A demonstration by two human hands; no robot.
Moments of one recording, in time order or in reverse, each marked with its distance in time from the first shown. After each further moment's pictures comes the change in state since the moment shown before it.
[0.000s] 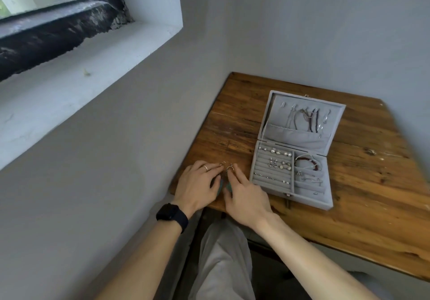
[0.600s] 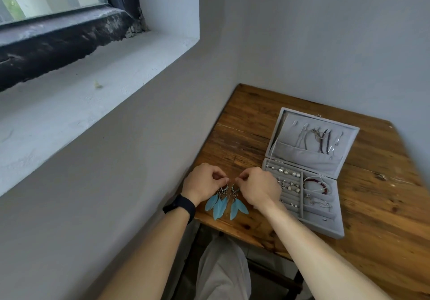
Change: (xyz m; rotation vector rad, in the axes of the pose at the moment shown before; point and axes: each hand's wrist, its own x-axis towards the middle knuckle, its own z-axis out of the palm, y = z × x) left_hand 0.053 -0.011 -0.015 -0.379 -0.156 -0.302; right_hand 0.070 0.003 -0.033 0.060 0.131 0.345
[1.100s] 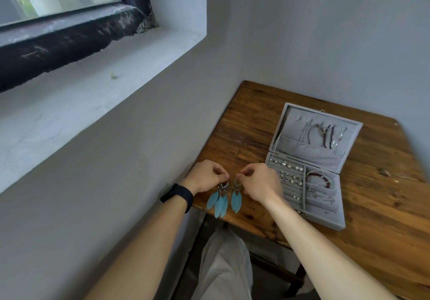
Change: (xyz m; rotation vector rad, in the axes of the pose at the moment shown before) left_hand -0.013 0.005 -0.019 -0.075 -0.175 -0.069; right_hand -0.015 0.004 -0.001 0.214 -0.040 -0.016
